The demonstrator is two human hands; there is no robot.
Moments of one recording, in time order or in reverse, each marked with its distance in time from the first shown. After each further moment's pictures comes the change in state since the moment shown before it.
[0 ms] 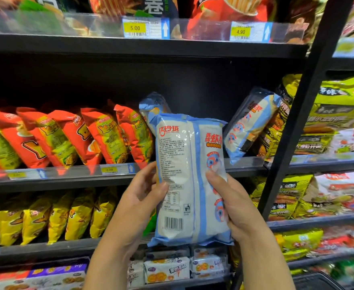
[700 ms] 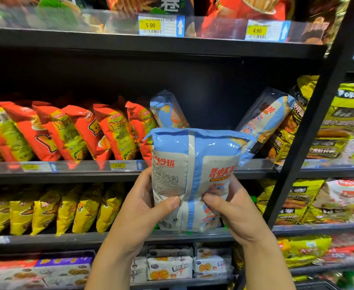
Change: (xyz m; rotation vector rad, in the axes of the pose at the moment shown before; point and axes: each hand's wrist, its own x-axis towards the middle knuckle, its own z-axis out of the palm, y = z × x) left_hand -0.009 -0.007 -0.012 0.124 -0.072 0.183; right_hand 0.009 0.021 -0.007 -0.141 -0.157 -0.283
